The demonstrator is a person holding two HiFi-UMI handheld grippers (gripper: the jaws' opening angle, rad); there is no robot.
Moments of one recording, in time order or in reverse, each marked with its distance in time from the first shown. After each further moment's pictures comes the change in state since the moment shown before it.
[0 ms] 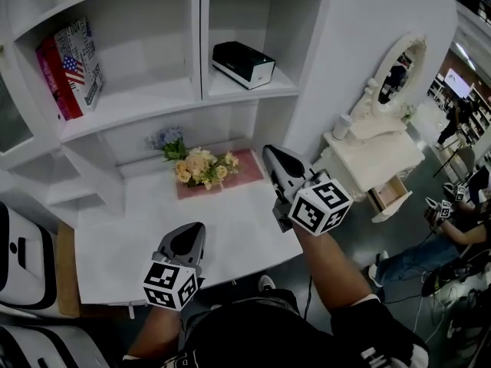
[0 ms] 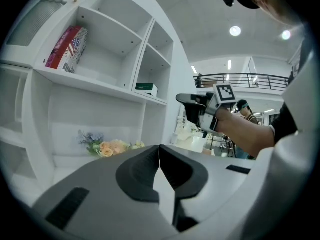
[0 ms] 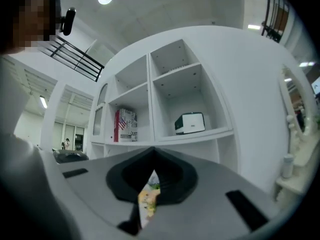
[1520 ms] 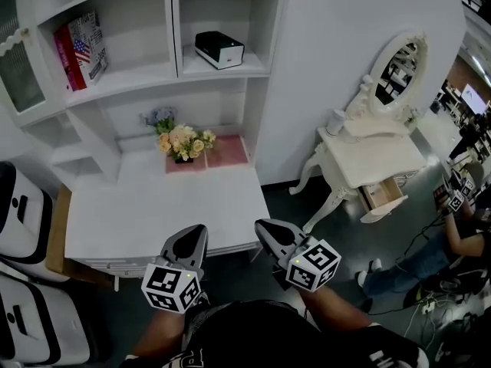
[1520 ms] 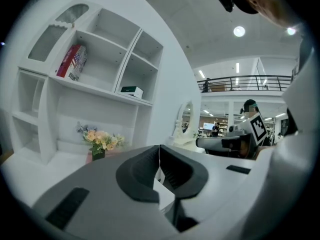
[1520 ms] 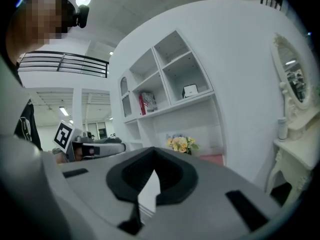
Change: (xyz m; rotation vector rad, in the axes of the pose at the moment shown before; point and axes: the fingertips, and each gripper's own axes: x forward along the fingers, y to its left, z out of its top) left arm -0.025 -0.172 -0.035 -0.057 -0.069 0.113; right arm -0.245 0.040 -0.104 0.140 0.248 0.201
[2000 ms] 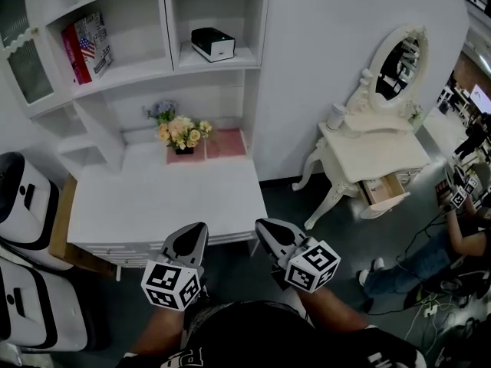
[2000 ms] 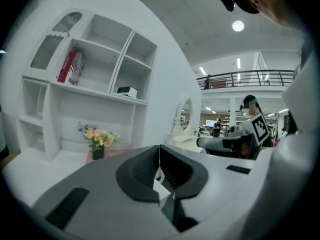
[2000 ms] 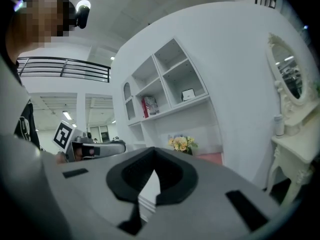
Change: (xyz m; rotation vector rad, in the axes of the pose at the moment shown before) left arm -0.019 -0.061 -0.014 0.027 0.017 0.043; right arm -0.063 0.005 -0.010 0.021 -0.034 0.028
